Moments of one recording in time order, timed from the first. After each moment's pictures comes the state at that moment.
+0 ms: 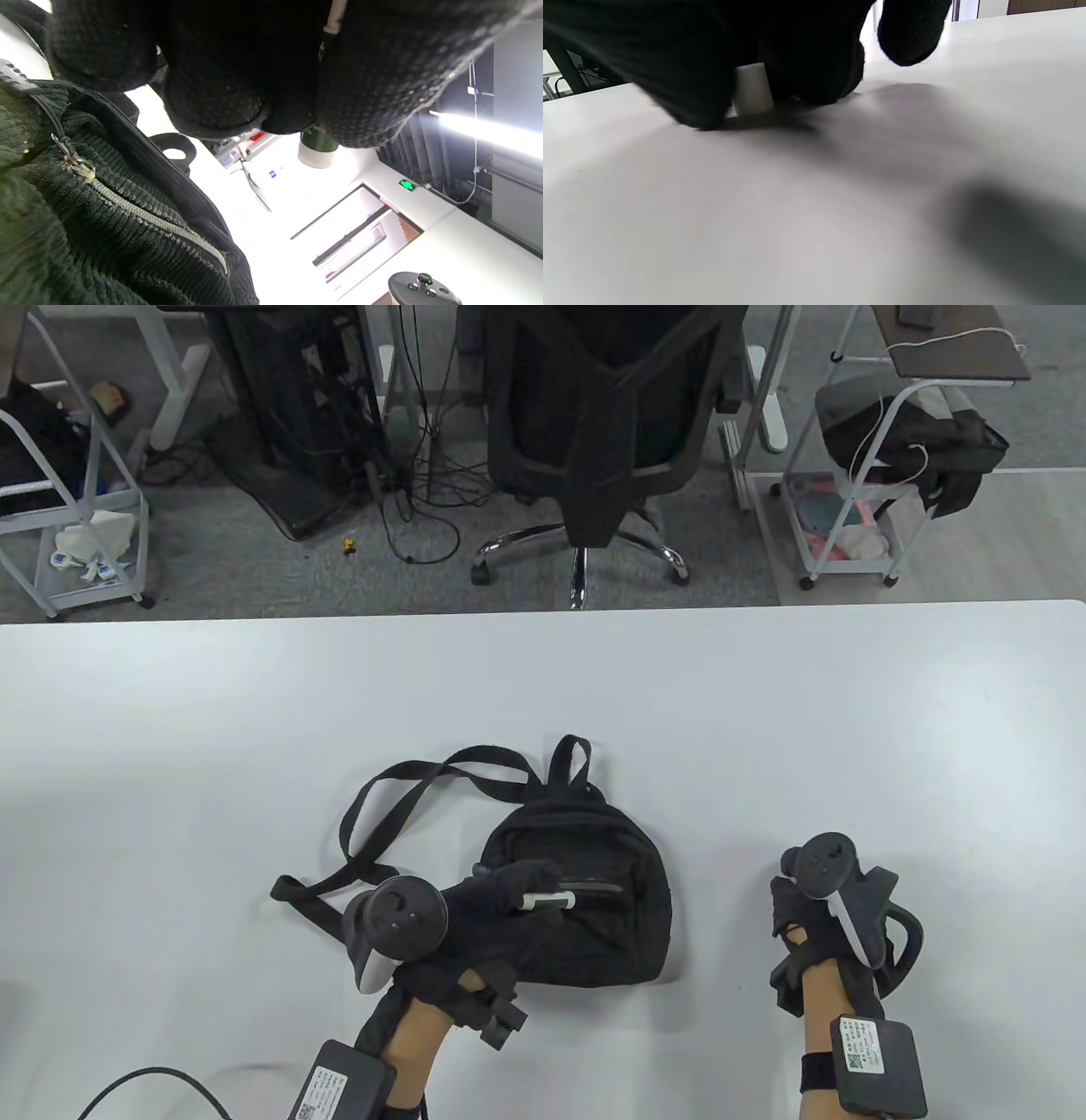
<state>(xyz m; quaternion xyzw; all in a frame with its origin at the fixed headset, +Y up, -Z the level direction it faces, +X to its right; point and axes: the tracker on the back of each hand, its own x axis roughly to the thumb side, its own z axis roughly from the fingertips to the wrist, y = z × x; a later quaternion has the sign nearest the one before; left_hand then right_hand) -0.130 -0.708 -0.223 0.01 -0.22 0.48 0.85 0.280 -0.767 -0.250 -0.26 0.04 0.96 0.11</state>
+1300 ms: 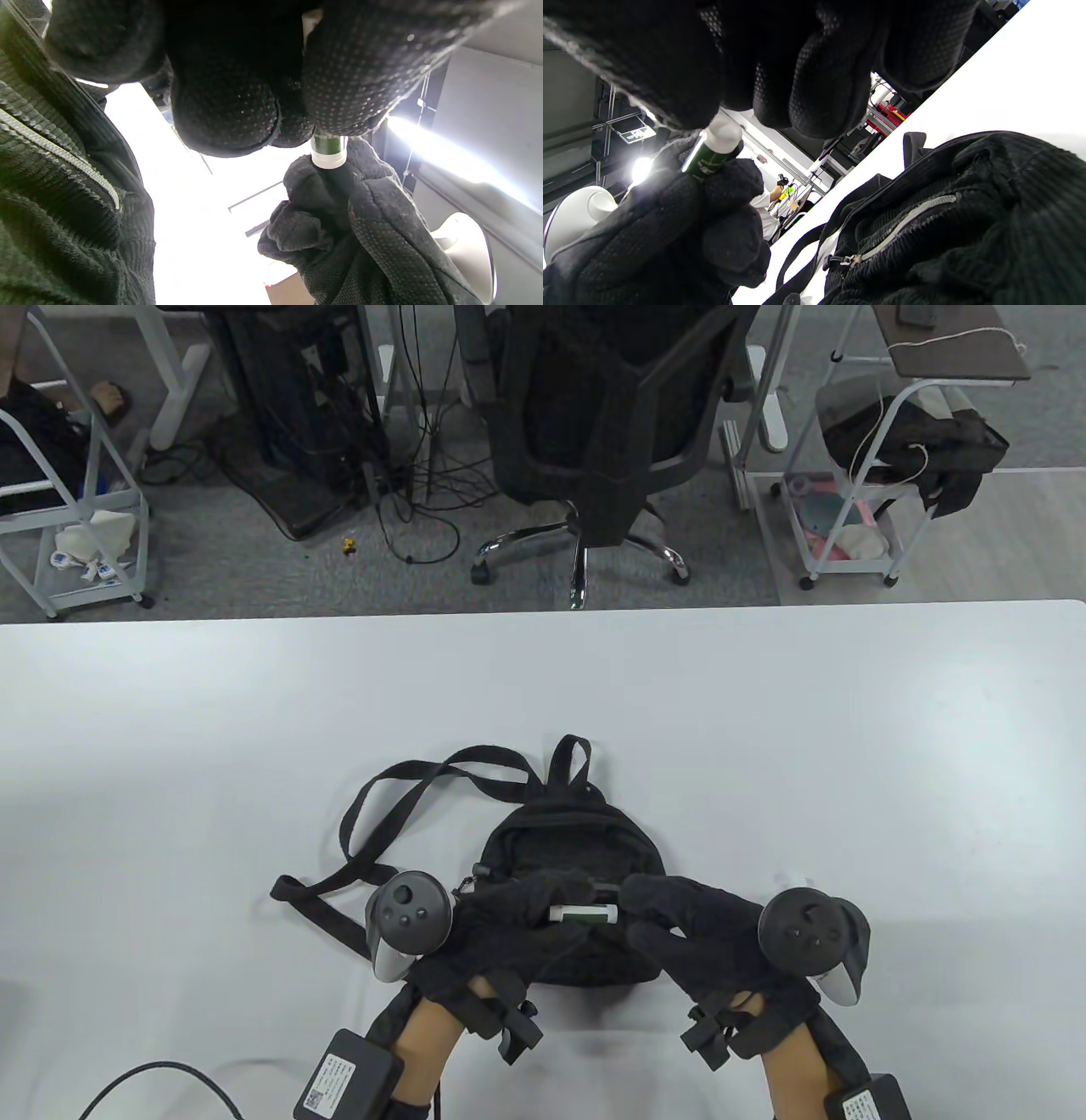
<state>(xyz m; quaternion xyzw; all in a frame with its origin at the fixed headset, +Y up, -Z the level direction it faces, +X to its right) -0.111 -0.713 -0.222 -0.03 -0.29 0.56 0.77 0.167 -0.686 -0.198 0.18 -0.03 0.87 0.46</state>
